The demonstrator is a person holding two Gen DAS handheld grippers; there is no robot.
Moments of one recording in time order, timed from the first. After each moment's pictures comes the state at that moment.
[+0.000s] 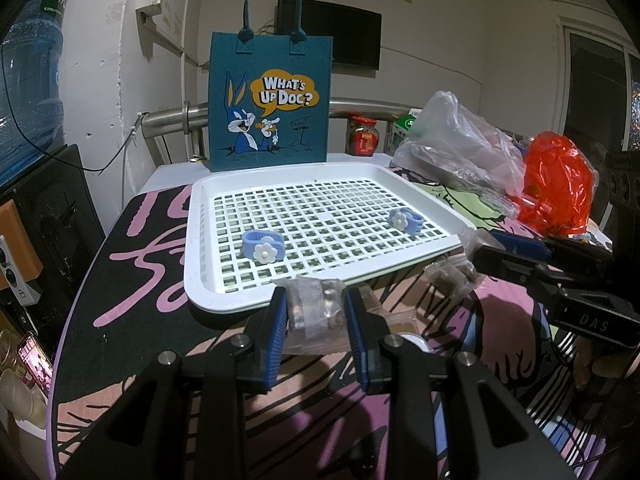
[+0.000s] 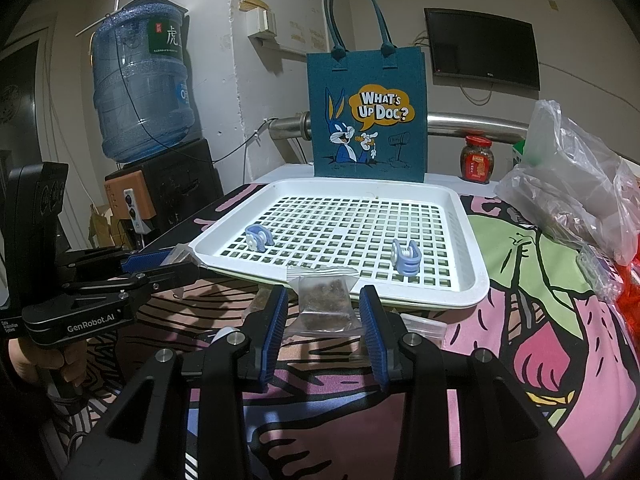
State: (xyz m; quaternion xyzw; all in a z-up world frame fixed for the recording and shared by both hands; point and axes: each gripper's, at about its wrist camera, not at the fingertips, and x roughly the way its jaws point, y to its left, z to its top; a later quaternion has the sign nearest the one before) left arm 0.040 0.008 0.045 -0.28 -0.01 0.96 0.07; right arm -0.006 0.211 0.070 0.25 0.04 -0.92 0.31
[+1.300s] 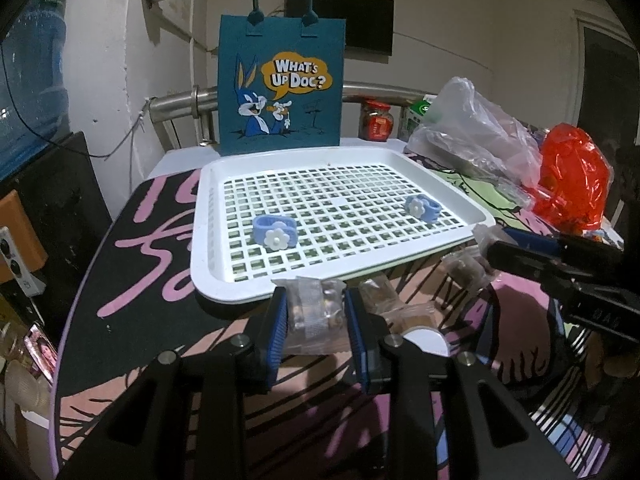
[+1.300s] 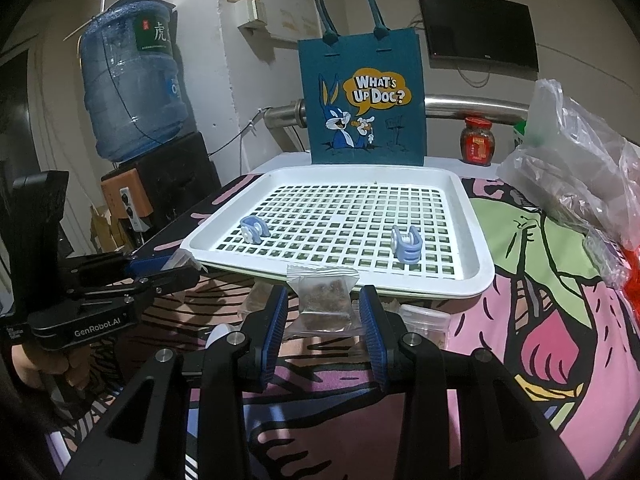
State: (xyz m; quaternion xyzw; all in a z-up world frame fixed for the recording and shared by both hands) left arm 0.031 0.006 0.038 -0.31 0.00 0.95 0.05; right arm -0.015 0.210 0.067 0.29 0.02 -0.91 0.30
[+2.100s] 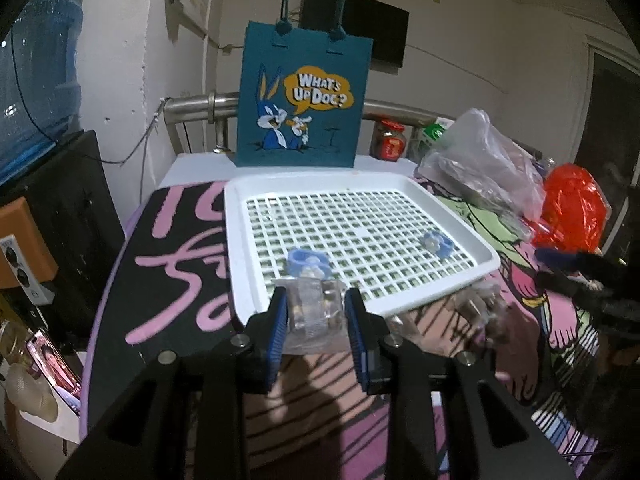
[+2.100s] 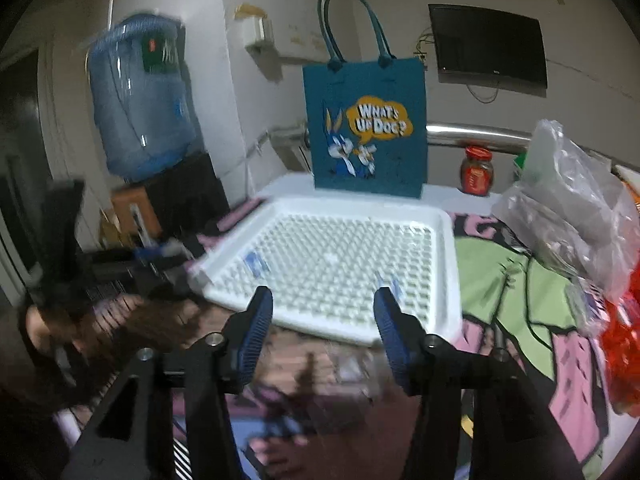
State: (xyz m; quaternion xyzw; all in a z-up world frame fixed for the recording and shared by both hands) left arm 0.019 -0.031 0.066 -0.31 -0.04 0.95 0.06; right arm -0.024 0.233 0.103 0.29 0.05 -0.90 0.31
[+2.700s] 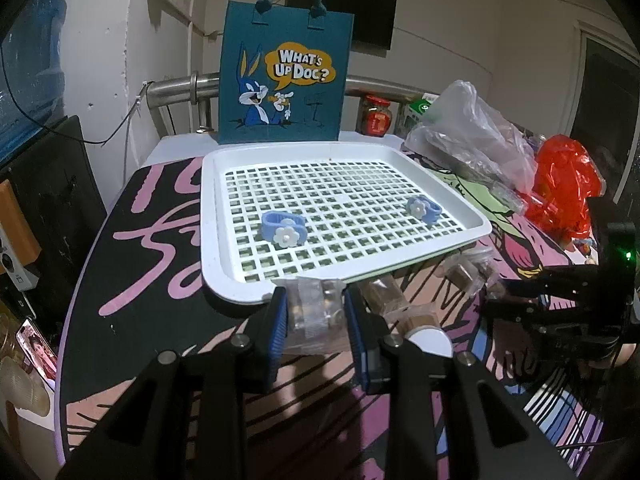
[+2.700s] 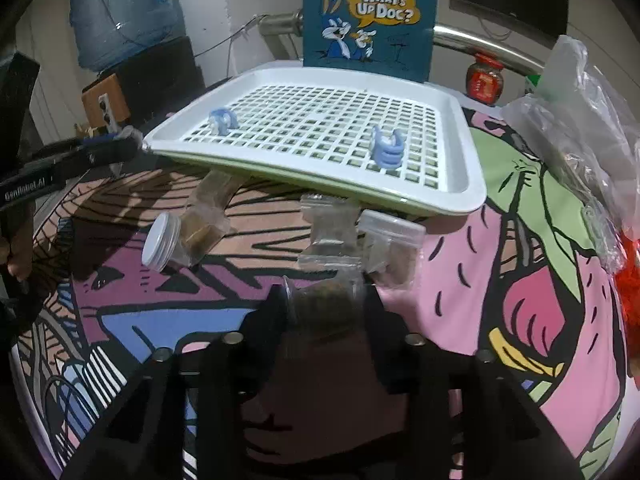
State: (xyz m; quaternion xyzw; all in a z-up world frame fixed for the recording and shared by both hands) left arm 0.023 -0.014 0.046 -0.34 -0.03 0.94 0.07; right arm -0.030 0.225 0.030 0.40 0.12 -0.86 0.29
